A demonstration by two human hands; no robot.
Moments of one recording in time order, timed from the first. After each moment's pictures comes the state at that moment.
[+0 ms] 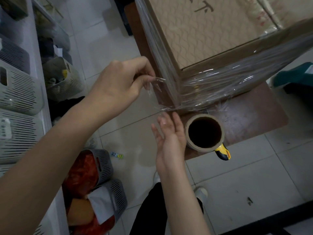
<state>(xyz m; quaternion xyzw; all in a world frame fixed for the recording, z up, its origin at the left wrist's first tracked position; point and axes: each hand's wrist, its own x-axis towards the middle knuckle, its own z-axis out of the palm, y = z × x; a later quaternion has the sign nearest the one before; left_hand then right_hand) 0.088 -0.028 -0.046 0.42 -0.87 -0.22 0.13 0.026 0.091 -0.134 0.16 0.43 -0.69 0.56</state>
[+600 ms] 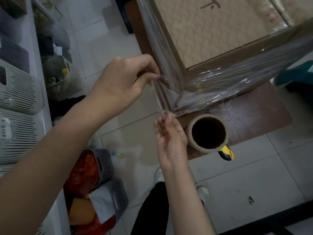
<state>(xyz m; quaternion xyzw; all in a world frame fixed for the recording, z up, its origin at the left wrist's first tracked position) 0.093 -0.038 -0.055 0.37 -0.89 -0.21 0.16 0.026 0.088 -0.151 0.20 0.29 -0.73 0.58</state>
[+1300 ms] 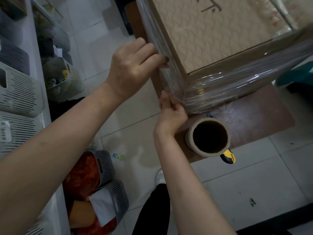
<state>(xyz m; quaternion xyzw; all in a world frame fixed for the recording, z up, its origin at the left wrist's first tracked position) 0.073 -0.099 -0.101 0.12 -0.91 0.20 0.35 0.027 0.003 -0.177 0.15 0.51 -0.75 0.40</state>
